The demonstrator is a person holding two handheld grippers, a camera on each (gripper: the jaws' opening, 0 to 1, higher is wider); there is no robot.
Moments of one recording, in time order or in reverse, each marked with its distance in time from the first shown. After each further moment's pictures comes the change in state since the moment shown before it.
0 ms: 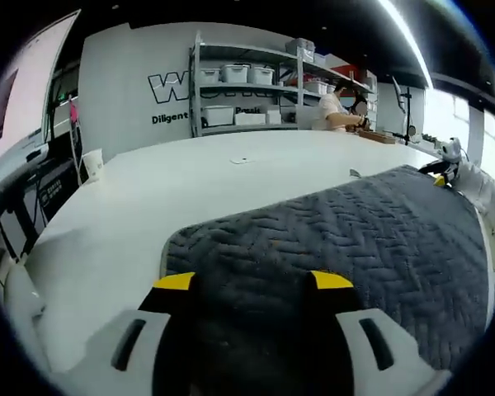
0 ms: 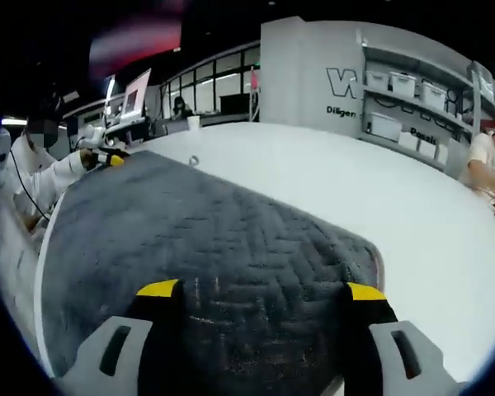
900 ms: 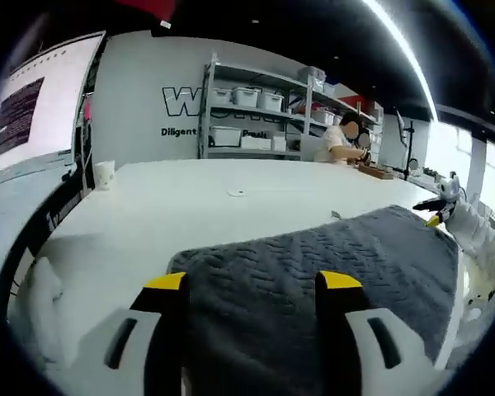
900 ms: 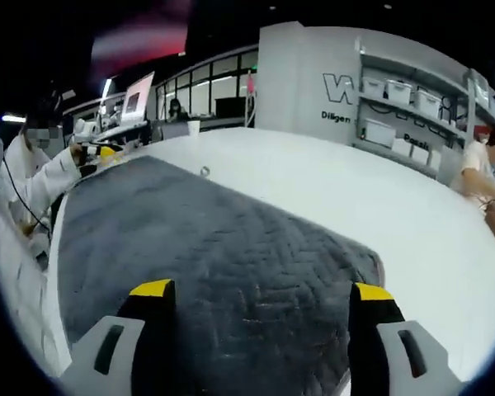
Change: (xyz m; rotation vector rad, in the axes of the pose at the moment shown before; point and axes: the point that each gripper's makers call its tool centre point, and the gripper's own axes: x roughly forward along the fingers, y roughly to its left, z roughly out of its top) left arm -0.072 -0.022 0.034 -0.144 -0.111 0.006; right arm -0.037 0.039 0.014 0.011 -0.012 -0.093
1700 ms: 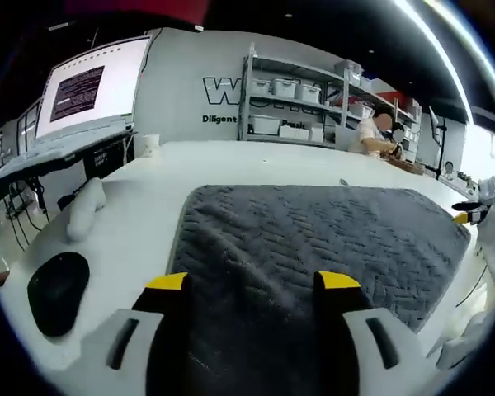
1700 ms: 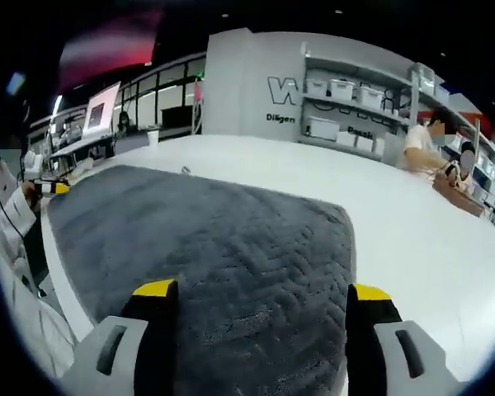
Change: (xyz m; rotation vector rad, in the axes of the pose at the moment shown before) left arm -0.065 -0.029 -0.089 -0.052 0.045 0.203; right arm -0.062 0.034 -0.044 0.128 -0.036 -0.238
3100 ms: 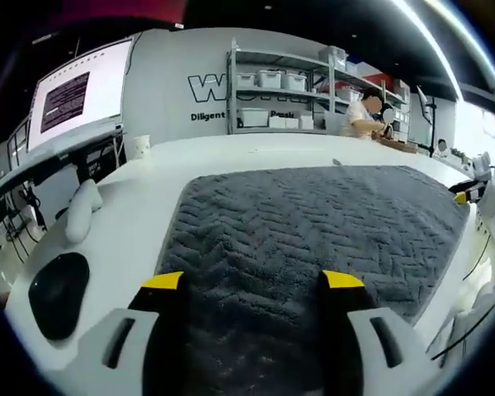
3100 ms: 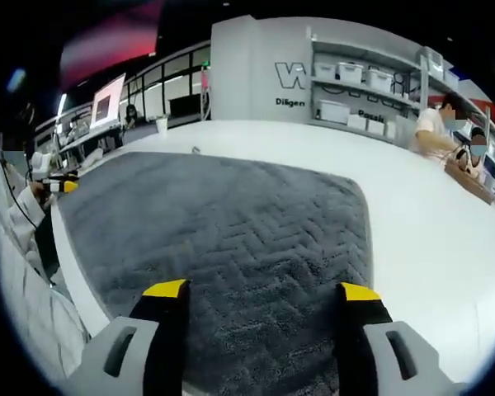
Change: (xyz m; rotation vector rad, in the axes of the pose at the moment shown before) left arm -0.003 0.002 -0.011 0.109 0.026 -0.011; right arm -0.001 0.008 -0.027 0.012 0.079 0.072
